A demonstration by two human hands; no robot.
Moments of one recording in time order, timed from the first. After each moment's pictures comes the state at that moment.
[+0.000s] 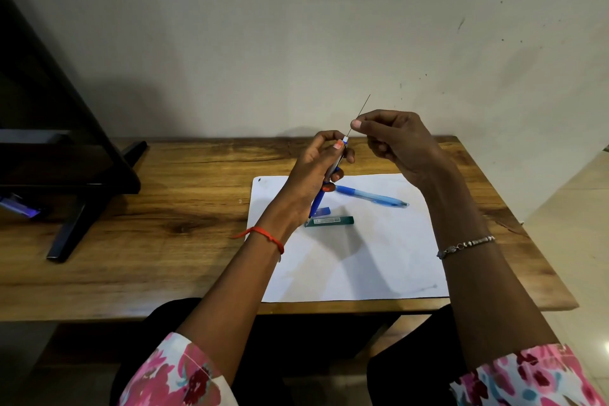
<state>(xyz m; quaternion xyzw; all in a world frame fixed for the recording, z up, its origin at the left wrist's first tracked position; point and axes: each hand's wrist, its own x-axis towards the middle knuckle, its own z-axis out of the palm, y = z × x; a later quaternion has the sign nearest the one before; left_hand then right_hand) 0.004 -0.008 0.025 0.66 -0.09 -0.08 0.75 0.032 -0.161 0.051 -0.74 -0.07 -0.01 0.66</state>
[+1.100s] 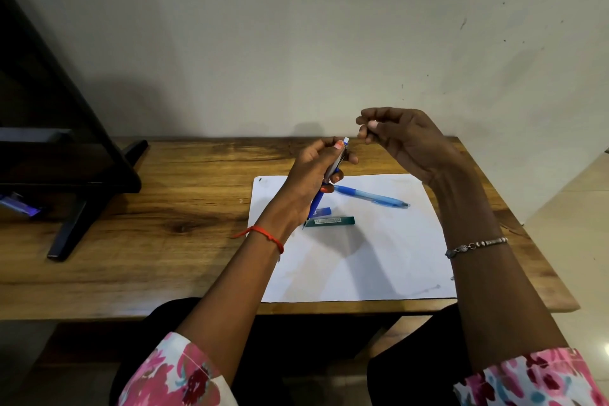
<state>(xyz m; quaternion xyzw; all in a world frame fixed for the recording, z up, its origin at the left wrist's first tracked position) 0.002 -0.008 0.029 0.64 -0.04 -0.09 0.76 0.037 -0.170 0.052 -0.65 -0.11 0.05 0.76</state>
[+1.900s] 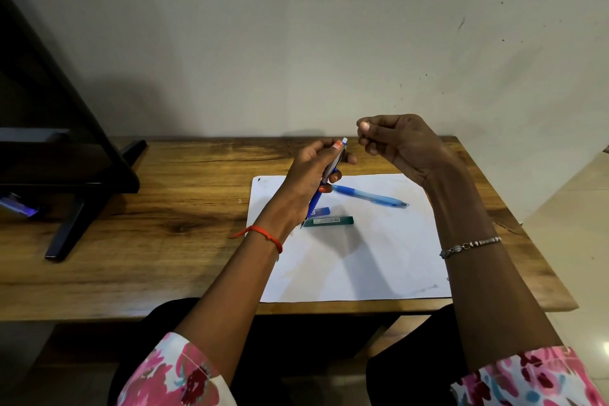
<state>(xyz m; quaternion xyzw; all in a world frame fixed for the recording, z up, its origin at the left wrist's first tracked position) 0.003 -0.008 0.028 0.64 -0.04 -0.10 0.76 0.035 -0.165 0.049 -0.67 -0.06 0.05 0.74</state>
